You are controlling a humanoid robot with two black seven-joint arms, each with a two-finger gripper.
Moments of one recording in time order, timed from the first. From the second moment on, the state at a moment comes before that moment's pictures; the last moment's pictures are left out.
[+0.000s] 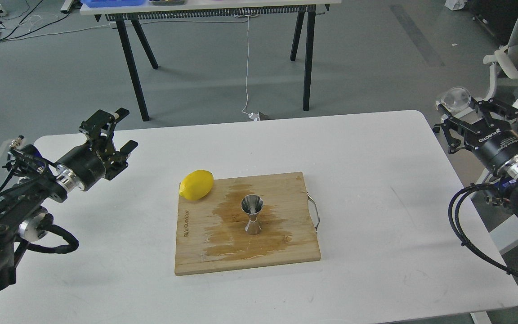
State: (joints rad) left arm -0.68 0.35 -0.64 -0.52 0.66 -0.49 -0.49; right arm 0.30 -0.48 1.43 0.84 0.45 0.38 -0.40
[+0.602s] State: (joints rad) left arm -0.68 0.33 -0.64 -0.50 0.67 -0.49 -0.49; right arm 0.26 -0.36 1.41 0.75 0.46 0.03 -0.40
